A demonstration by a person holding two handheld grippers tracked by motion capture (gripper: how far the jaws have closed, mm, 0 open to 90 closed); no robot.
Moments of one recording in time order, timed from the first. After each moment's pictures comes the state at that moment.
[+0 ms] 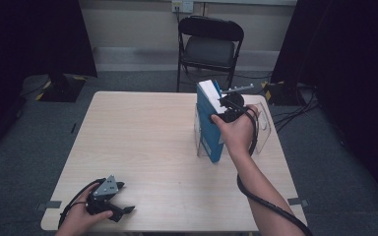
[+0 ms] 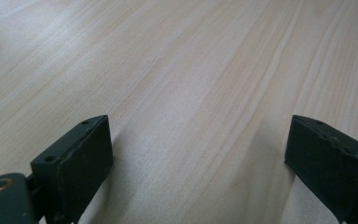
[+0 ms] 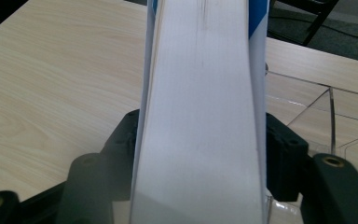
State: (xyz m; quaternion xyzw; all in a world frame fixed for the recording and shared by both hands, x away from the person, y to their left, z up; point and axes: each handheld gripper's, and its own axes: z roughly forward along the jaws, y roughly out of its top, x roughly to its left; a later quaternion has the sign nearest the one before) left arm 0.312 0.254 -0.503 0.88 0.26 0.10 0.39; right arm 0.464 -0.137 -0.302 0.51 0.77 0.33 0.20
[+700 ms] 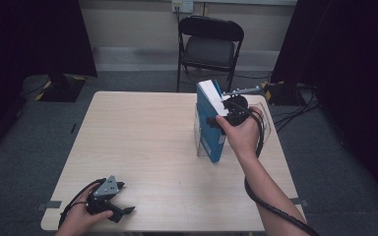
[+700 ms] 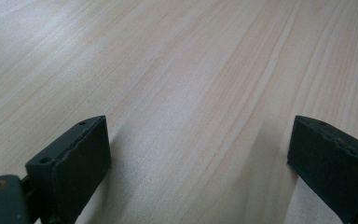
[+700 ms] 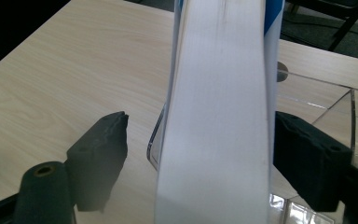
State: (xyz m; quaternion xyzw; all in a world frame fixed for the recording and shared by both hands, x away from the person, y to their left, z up) left arm 0.313 0.254 -0.503 0.88 0.25 0.10 0.39; right arm 0.453 -0.144 -0.299 0.49 0.78 0.36 0.18
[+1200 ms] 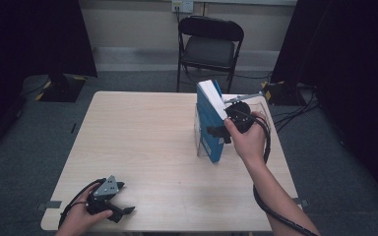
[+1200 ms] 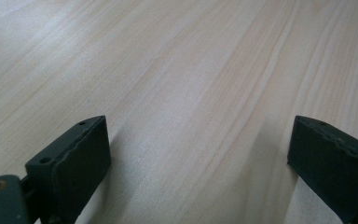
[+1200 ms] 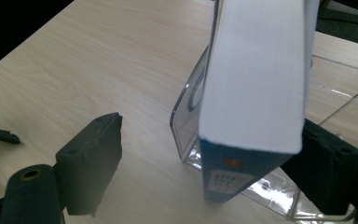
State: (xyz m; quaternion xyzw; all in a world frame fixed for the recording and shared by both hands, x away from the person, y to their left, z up) left arm 0.313 0.254 -0.503 0.88 0.25 0.10 0.39; right arm 0.433 -0.151 -0.299 0.45 0.80 0.36 0.14
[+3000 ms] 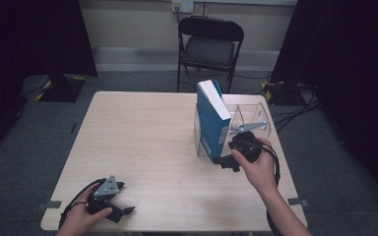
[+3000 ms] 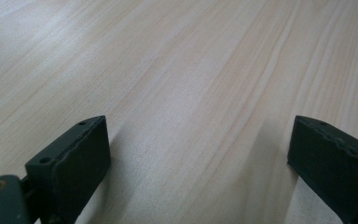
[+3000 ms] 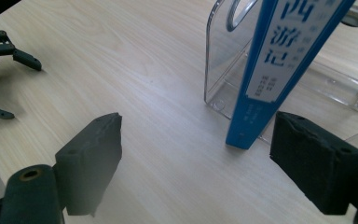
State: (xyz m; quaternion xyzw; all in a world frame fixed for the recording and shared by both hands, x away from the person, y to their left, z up) left arm 0.313 0.254 -0.503 0.88 0.25 0.10 0.39; right arm 0.388 -0.175 -0.349 0.39 0.84 0.36 0.10
